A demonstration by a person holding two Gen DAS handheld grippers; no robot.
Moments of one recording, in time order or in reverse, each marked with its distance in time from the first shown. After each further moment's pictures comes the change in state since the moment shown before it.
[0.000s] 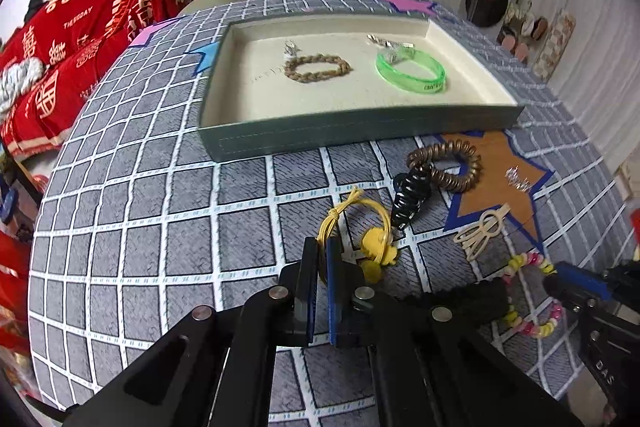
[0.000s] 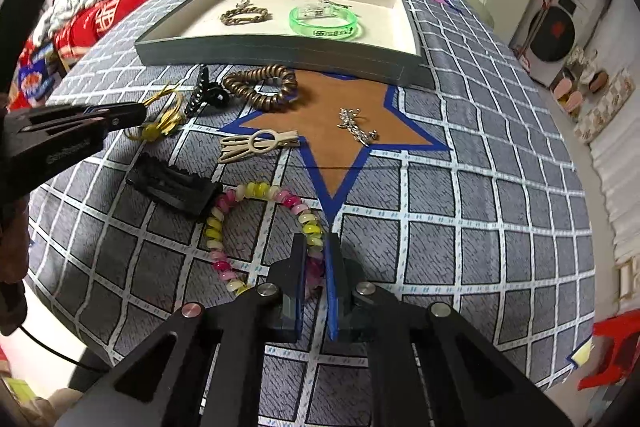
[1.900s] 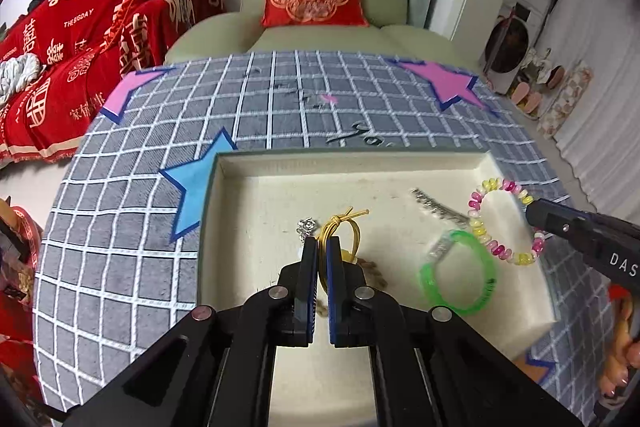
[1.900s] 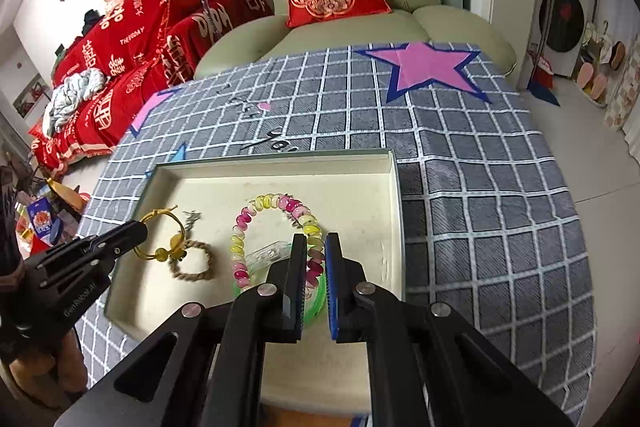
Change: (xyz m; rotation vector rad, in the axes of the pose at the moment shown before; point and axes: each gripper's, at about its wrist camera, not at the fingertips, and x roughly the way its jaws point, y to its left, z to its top) left arm 0.069 0.028 0.172 -0.085 -0.051 -0.010; right arm 0.061 -0.074 0.238 0.168 -0.110 0.157
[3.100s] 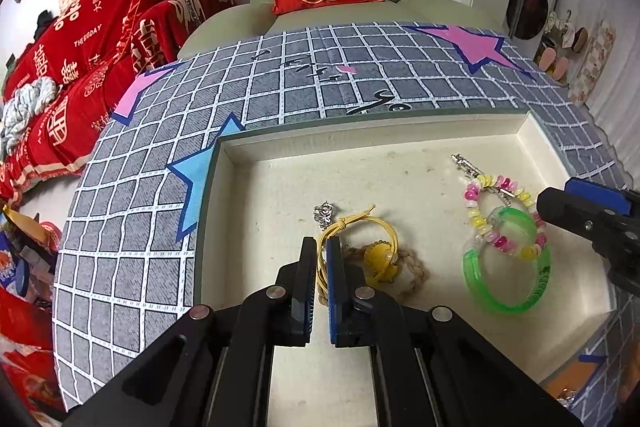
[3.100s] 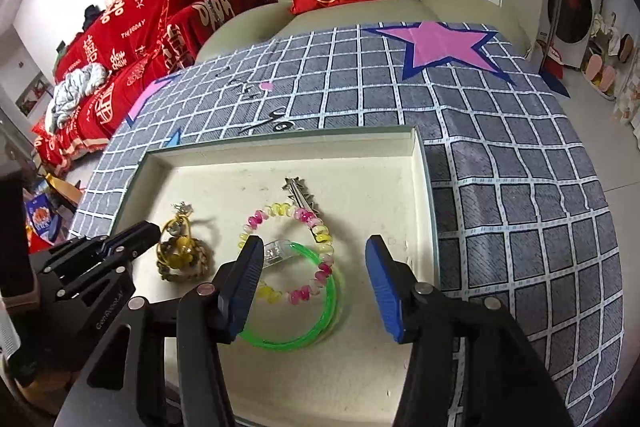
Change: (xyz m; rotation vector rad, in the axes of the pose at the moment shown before) left arm 0.022 -0.014 -0.005 0.071 0.050 0.136; right arm 0.027 0.004 -0.009 0.007 0.020 0.030
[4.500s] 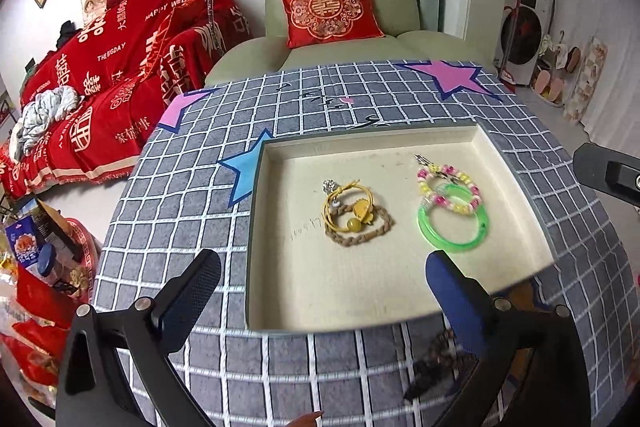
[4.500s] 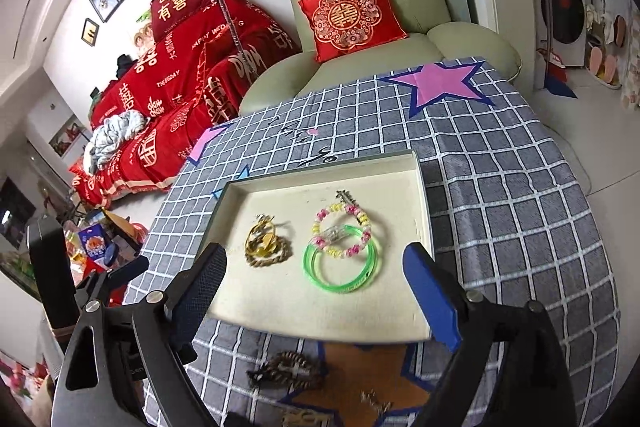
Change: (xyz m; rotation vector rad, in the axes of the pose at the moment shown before) left arm -0.096 -0.001 -0.050 -0.007 -0.115 0.034; right arm -0.111 0.011 -0.038 0.065 -0.157 0.136
